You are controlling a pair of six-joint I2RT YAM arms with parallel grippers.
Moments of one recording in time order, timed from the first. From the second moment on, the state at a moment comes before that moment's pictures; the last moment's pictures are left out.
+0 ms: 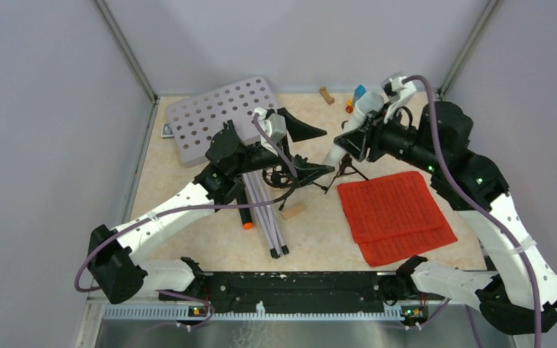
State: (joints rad) left arm -0.78 1.27 1.06 0.55 0.65 -0.19; right arm 0.62 1.01 1.55 -0.71 -0.15 0.26
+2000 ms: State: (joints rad) left arm -0.82 0.76 0.61 -0.74 -0.54 -1.14; right arm 0.67 0.49 0.84 -0.37 -0.10 0.46
